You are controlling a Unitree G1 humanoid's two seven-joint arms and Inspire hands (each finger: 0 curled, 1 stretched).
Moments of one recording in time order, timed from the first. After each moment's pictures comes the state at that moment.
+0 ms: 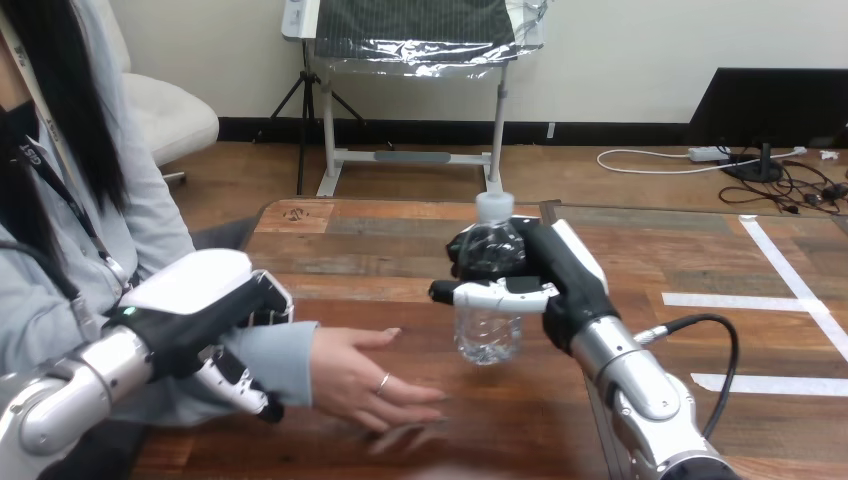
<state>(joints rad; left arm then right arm) -0.30 0.73 -0.17 0.53 0.58 -0.62 -0.22 -0.63 -0.10 -0.05 1.22 -0.07 -0.64 0.24</state>
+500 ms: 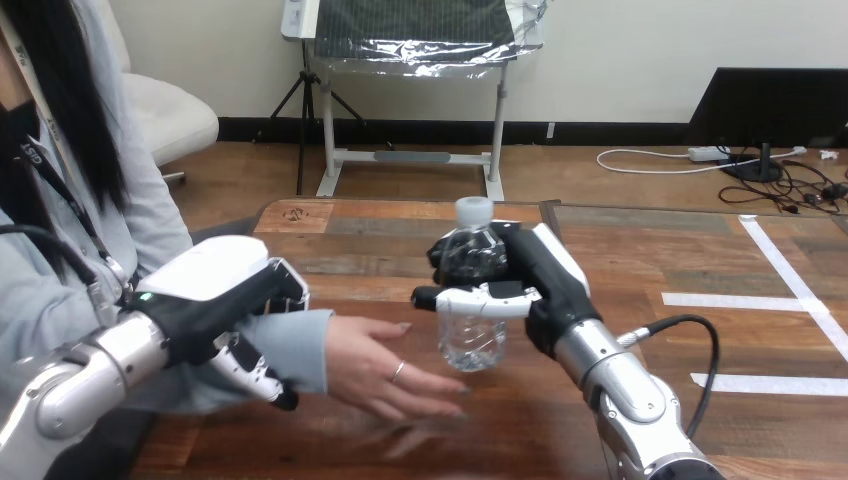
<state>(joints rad) -0.34 0.71 -0.18 0.52 0.58 -0.62 -0.22 -0.63 -0.07 -0.04 1.22 -0.07 -0.64 0.27</state>
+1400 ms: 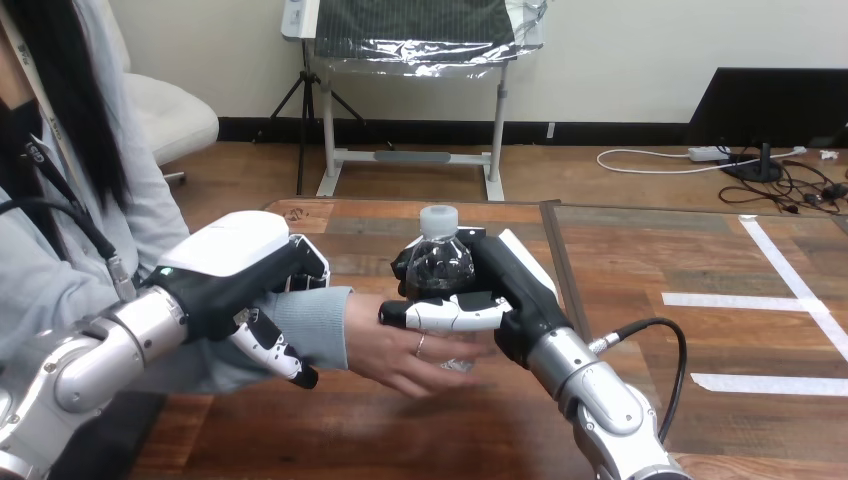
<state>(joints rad) -0.40 0.68 -0.19 0.51 0.58 -0.62 -0.25 -0.59 -0.01 -0.02 1.18 -0.07 -0.69 0.31</state>
